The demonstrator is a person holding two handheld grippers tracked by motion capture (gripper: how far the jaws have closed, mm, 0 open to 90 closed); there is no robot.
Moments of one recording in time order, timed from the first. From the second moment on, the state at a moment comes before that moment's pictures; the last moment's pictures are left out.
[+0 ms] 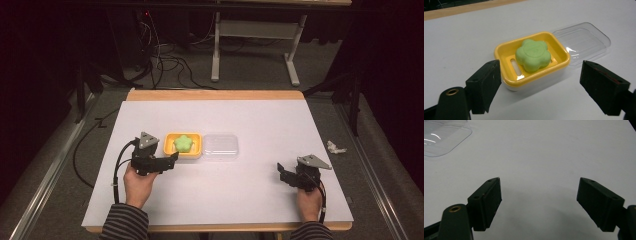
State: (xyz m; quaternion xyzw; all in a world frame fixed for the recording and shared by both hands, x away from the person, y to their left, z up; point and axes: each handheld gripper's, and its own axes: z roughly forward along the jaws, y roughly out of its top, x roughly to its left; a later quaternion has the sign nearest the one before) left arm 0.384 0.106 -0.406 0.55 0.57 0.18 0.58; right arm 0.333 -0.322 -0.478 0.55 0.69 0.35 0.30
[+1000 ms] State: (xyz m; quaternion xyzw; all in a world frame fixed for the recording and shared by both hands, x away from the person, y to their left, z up) left arm 0.373 0.110 -0.422 0.55 0.58 0.17 0.58; right arm 0.333 -0.322 -0.478 0.55 0.69 0.35 0.30
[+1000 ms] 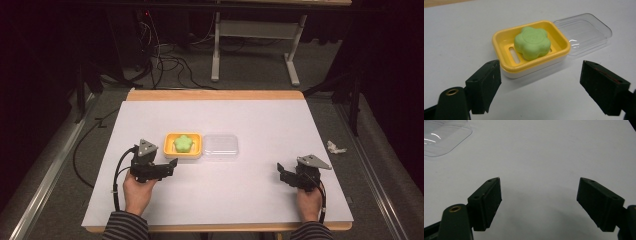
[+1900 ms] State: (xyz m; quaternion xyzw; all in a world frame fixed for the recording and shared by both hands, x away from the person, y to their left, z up) left arm 0.367 0.108 -0.448 0.56 0.59 0.18 0.55; right arm 0.333 -0.322 -0.478 0.55 0.69 0.35 0.30
